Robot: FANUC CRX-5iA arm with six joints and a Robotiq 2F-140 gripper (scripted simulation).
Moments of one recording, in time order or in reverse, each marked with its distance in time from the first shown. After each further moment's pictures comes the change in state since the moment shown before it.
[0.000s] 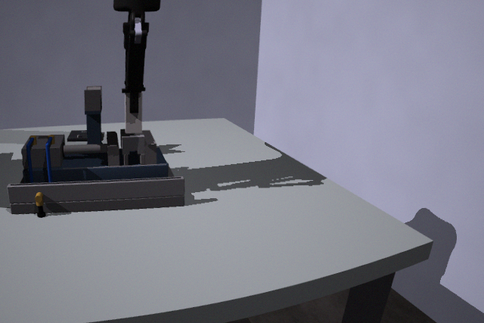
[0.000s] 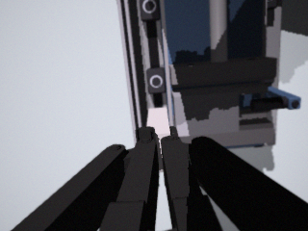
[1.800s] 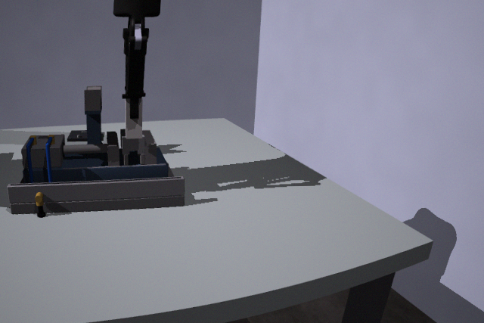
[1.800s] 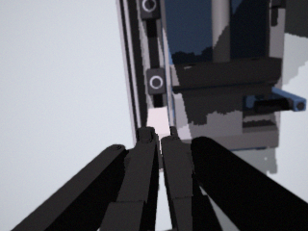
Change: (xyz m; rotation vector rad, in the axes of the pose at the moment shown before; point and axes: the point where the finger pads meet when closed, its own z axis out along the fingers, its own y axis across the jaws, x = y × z) arm 0.000 0.000 0.009 0.000 0.000 0.000
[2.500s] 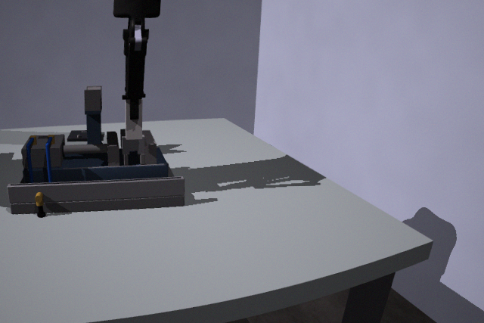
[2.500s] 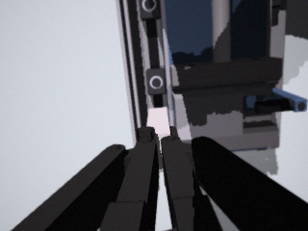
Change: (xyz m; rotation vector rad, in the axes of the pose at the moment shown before) arm 0.000 0.000 0.001 0.000 0.000 0.000
